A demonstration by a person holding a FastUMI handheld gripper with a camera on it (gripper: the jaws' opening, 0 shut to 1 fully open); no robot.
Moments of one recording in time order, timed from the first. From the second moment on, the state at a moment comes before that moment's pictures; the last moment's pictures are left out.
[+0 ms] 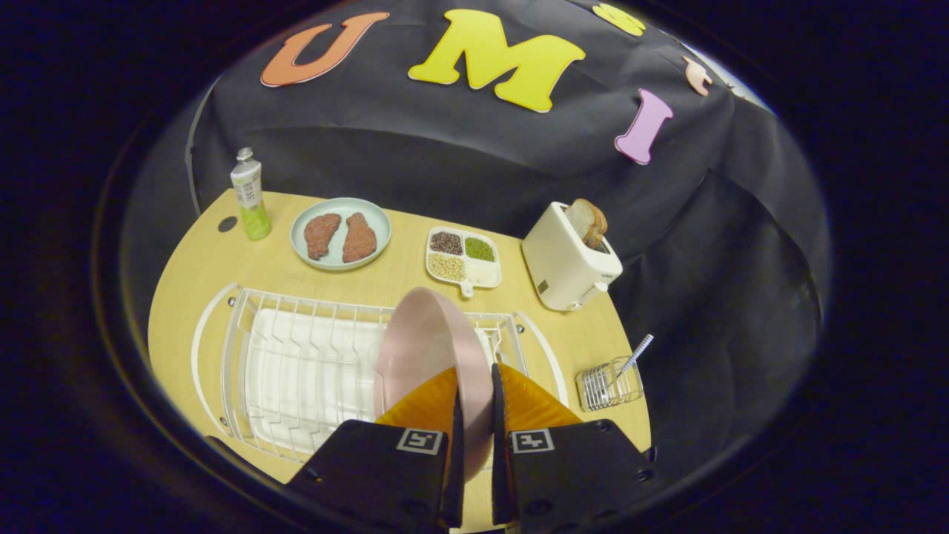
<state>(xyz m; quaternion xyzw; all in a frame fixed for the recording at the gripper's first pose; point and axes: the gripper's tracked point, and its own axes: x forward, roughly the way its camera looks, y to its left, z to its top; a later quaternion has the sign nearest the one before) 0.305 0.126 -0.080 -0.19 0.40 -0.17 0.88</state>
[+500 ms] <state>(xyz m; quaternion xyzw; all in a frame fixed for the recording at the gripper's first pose) 0.306 0.147 -0.080 -0.21 0.31 -0.22 0.90</state>
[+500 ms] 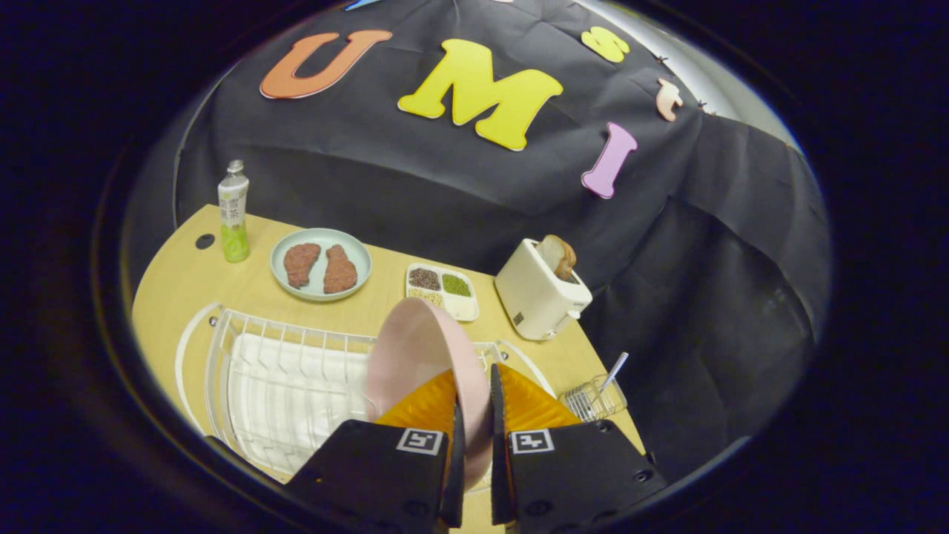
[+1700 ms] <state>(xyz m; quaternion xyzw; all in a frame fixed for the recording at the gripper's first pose) 0.087 0.073 -0.082 0.02 0.23 -0.06 0.97</state>
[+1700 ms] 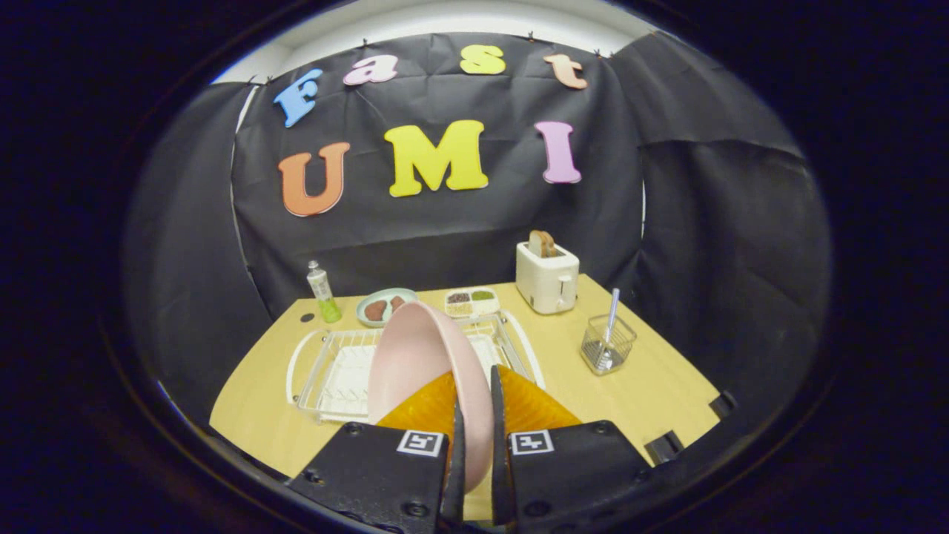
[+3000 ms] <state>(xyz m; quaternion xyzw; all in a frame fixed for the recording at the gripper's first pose) 0.086 -0.024 -0.247 0.07 0.30 -0.01 0.95</state>
